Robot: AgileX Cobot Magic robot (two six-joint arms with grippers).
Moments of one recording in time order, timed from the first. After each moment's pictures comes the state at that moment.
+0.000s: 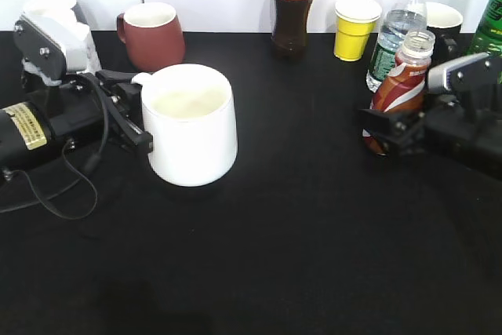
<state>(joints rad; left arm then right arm) -0.35 1.72 -0.53 0.52 -1.02 -0.19 0.05 1.95 -0.58 -0.63 -1.09 0.25</state>
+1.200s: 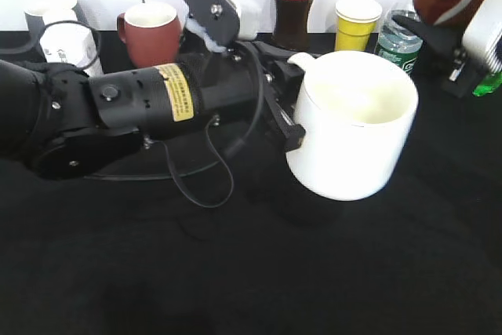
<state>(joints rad) -0.75 1.76 -0.88 0.52 -0.75 -0.28 0.08 1.37 -0.61 -0.87 -0.86 -0.30</state>
